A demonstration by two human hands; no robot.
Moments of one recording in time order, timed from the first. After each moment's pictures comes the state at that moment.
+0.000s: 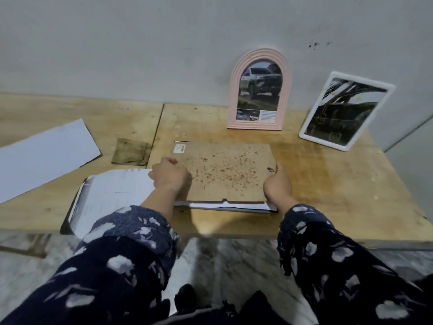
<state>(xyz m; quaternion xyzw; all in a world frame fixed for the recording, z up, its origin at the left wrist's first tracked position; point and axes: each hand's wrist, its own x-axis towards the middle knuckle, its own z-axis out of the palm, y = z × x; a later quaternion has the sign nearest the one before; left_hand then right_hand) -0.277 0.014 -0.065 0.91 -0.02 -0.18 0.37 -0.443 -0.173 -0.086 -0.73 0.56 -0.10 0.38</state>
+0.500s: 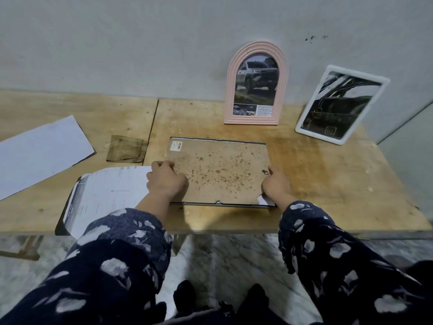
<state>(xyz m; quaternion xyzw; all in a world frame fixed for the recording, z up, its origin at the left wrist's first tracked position) -0.278 0.031 -0.077 0.93 -0.12 -0.21 0.27 -0.452 -0.175 -0.094 -0.76 0.55 -0.02 0.34</state>
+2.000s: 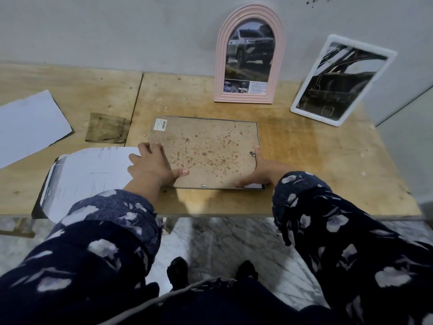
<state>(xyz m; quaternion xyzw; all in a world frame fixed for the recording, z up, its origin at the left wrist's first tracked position) -0.285 0.021 -0.090 0.96 -0.18 -0.20 0.06 -0.453 -0.197 -0.075 -0.82 0.39 0.34 0.22</state>
